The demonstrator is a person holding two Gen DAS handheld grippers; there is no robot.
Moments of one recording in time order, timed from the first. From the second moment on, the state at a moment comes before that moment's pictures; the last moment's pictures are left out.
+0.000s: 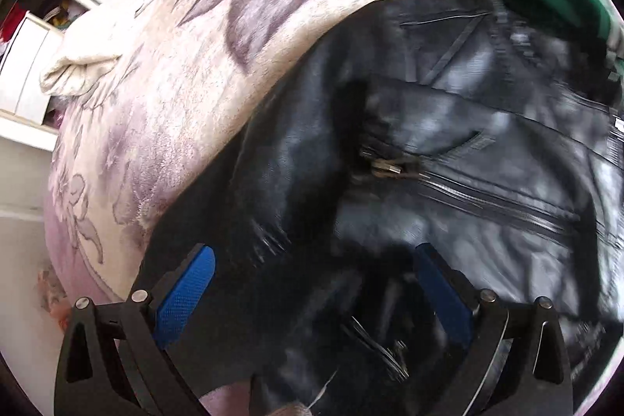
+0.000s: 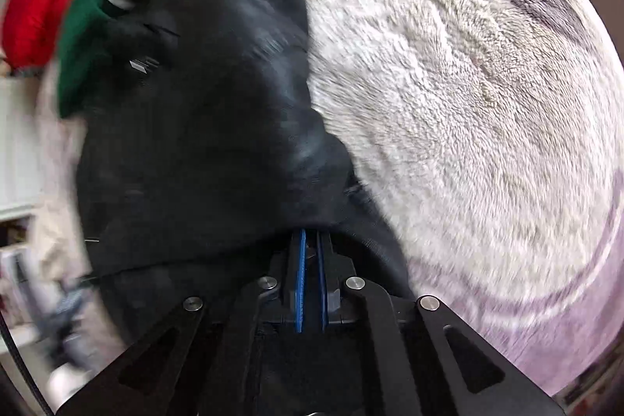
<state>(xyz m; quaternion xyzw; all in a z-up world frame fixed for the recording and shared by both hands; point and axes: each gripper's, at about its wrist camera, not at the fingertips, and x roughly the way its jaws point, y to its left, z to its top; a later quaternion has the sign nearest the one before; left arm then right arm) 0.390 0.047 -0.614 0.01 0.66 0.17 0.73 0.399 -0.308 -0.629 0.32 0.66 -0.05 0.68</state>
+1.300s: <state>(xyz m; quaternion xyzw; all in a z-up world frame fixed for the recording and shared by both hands) 0.282 0.236 -0.585 0.01 0.64 0.32 0.70 0.320 0.107 -0.616 -0.29 0.59 0.24 0.71</state>
